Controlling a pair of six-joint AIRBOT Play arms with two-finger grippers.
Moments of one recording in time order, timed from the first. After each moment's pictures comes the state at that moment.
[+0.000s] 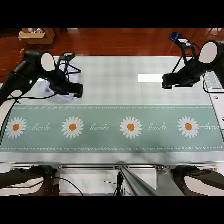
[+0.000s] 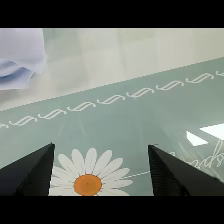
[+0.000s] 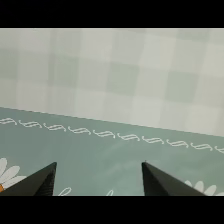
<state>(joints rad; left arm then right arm) -0.30 -1.43 1.35 1.48 -1.32 -1.63 0.16 -1.33 1.39 -1.57 1.35 1.64</state>
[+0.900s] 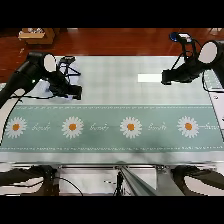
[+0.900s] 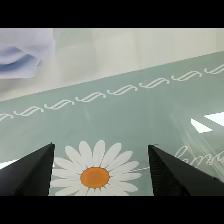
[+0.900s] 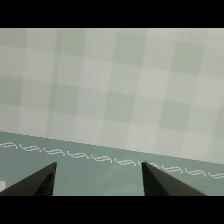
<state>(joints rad) -0.29 -1.47 1.35 1.49 -1.36 -1.63 0.16 -1.33 1.39 -1.58 1.26 1.62</state>
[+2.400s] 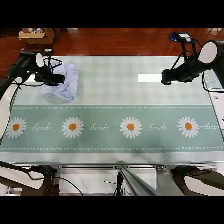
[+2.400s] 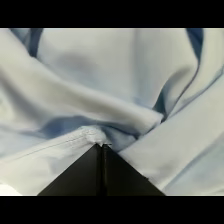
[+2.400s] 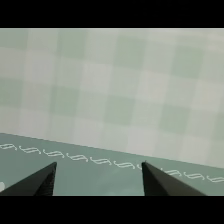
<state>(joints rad) -0.06 -1.69 1.49 1.68 -1.13 -1.63 0.16 -1.33 1.39 -1.58 1.25 1.61</state>
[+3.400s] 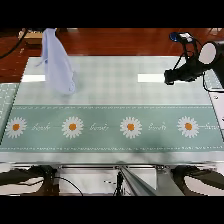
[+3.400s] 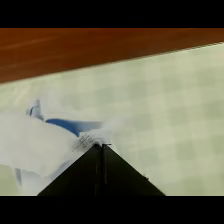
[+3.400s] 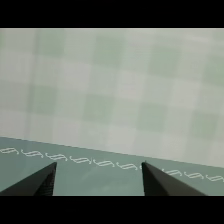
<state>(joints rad) -0.31 -1.44 2.03 1.67 -1.27 -1.59 0.16 -1.33 1.39 -1.66 1.26 1.61</state>
